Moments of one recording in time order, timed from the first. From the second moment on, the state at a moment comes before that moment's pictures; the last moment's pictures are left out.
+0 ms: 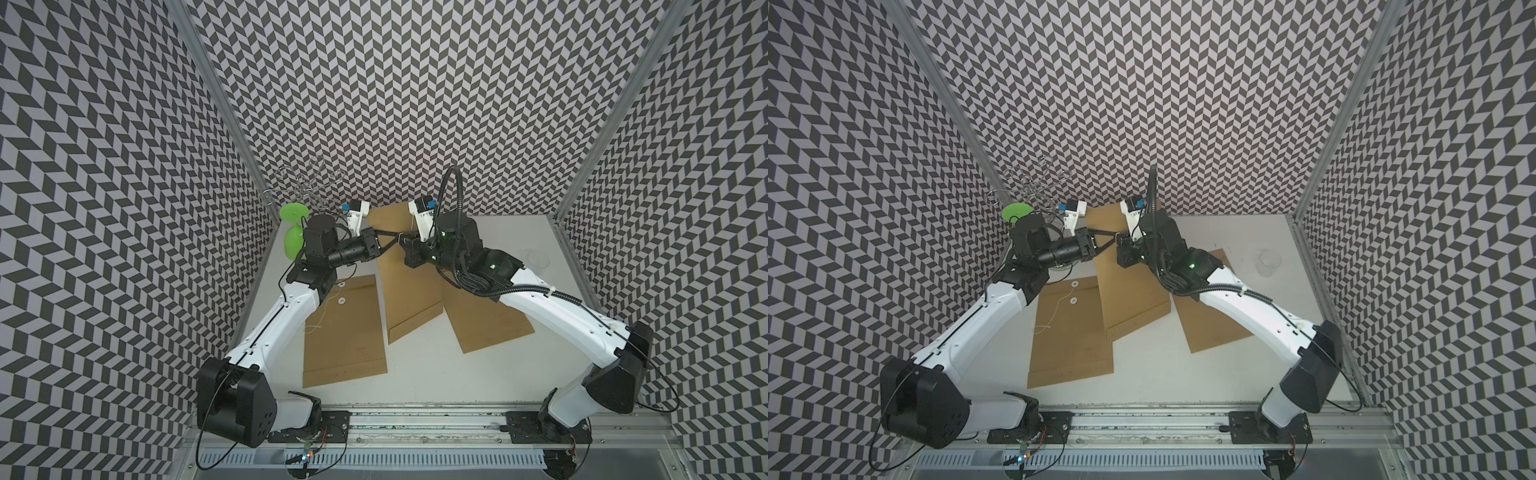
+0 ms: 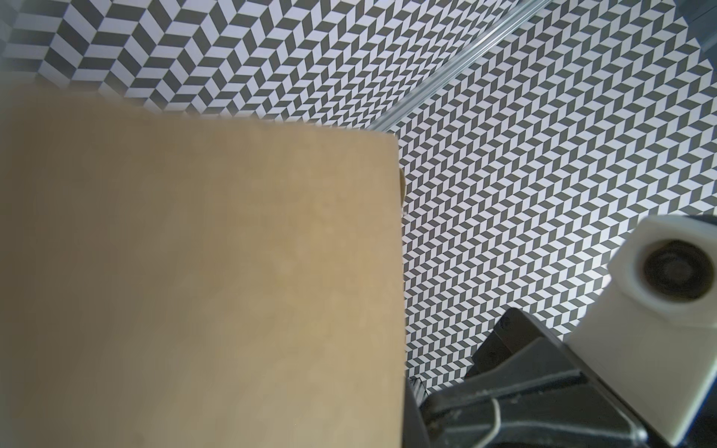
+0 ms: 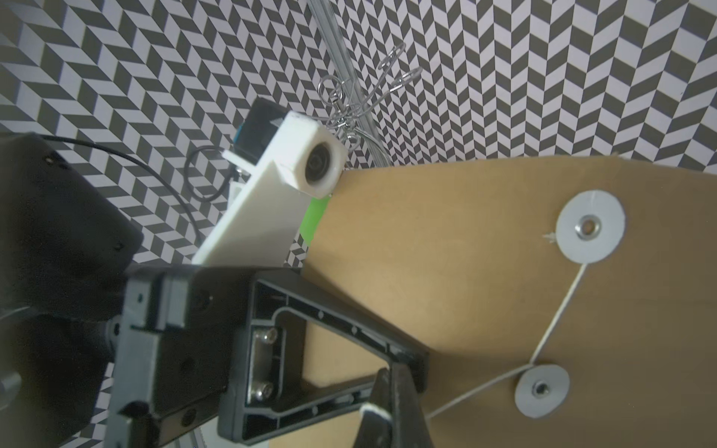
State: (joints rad) left arm -0.27 1.34 1.12 0.10 0.85 -0.86; right arm 0.84 1.59 1.59 -0.30 0.00 0.35
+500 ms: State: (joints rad) left arm -0.23 1.34 1.18 0.11 0.86 -0.85; right arm 0.84 1.53 1.43 -0.27 -0.05 0.38
